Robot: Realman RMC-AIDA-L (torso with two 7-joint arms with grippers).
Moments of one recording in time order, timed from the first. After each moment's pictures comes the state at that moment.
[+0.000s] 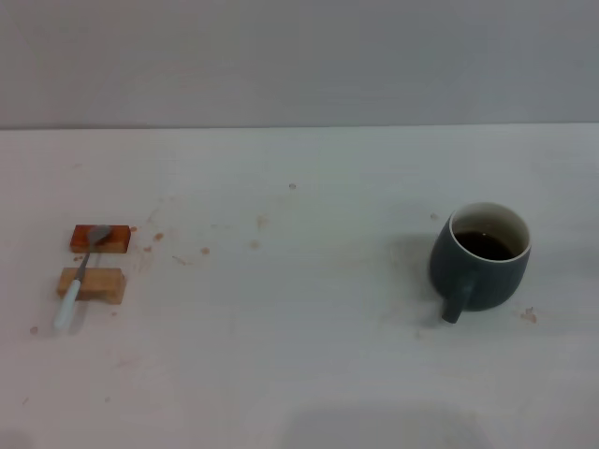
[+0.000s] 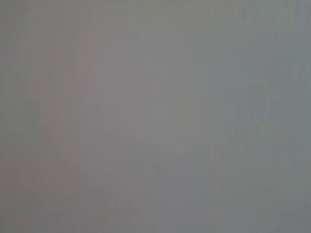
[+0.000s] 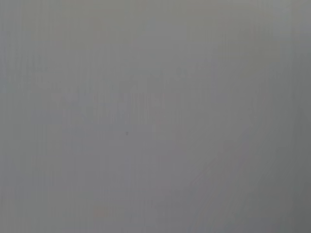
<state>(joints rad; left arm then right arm) -0.59 -2.00 -0.67 0.06 1.42 1.07 -0.28 0.58 1.96 1.86 0.20 -2.50 -0.84 -0.19</state>
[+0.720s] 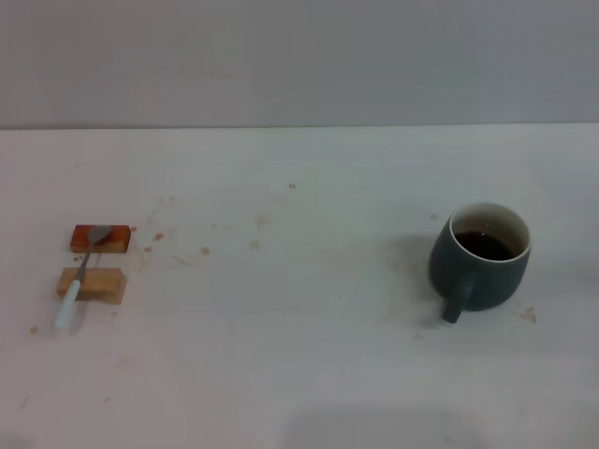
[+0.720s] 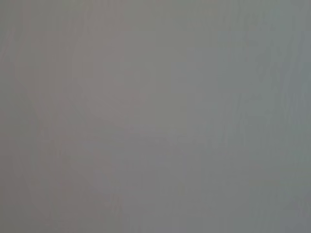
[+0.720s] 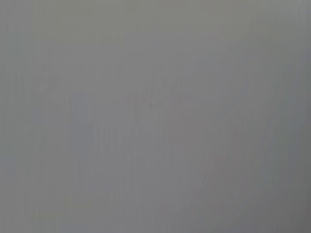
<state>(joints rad) -0.58 -2.00 -0.63 0.06 1.43 1.05 -0.28 0.56 2.02 1.84 0.19 -2.52 -0.86 -0.20</state>
